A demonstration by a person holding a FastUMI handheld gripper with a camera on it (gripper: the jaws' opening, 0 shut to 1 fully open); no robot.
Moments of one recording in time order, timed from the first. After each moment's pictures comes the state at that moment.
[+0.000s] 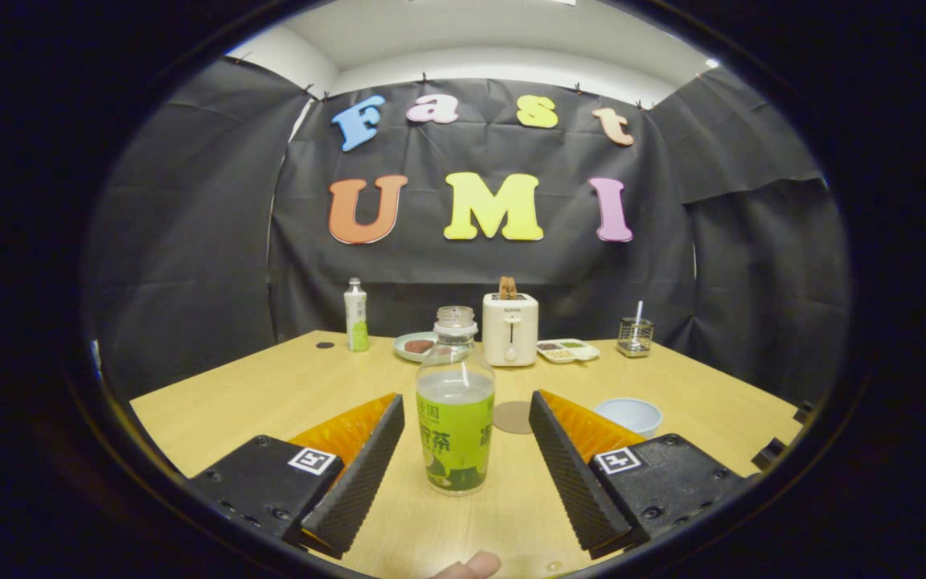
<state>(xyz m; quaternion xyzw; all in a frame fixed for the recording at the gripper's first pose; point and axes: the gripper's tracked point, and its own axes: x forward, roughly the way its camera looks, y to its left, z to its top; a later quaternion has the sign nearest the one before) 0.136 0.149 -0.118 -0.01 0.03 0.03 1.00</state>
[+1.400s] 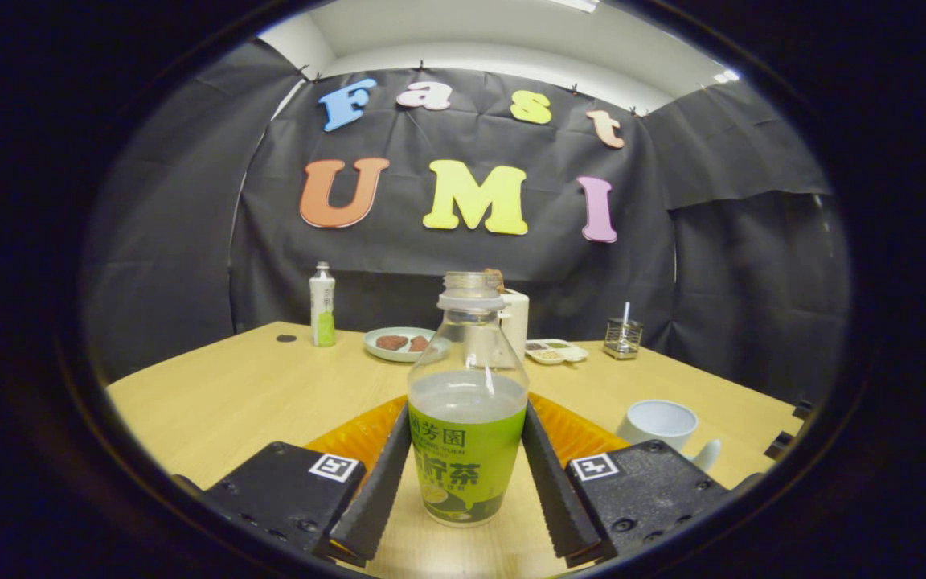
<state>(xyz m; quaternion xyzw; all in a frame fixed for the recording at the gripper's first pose) 0.188 0.165 -0.121 -0.04 0.03 -0.04 1.00</state>
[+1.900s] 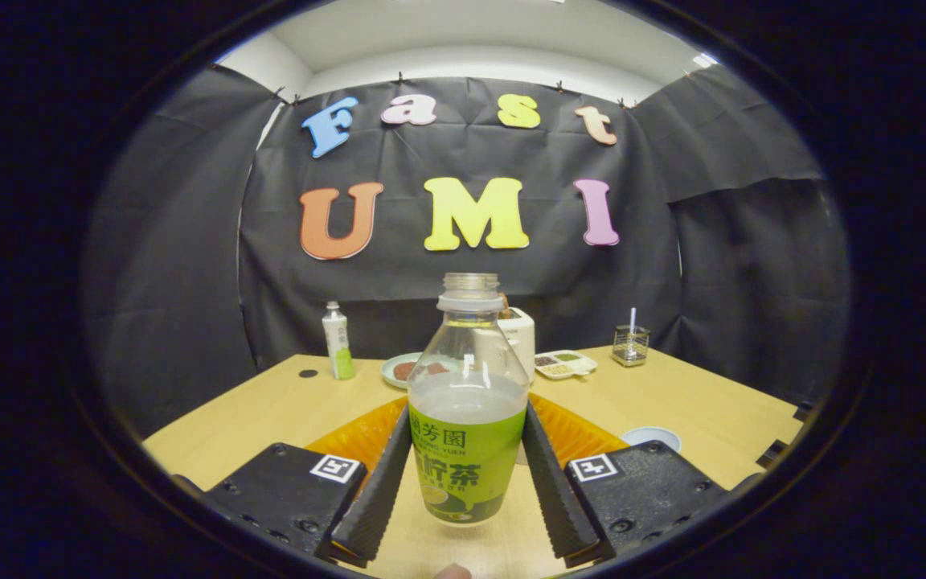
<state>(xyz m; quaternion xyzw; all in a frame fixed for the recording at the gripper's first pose) 0.168 0.173 -0.056 0.03 0.03 0.00 1.00</state>
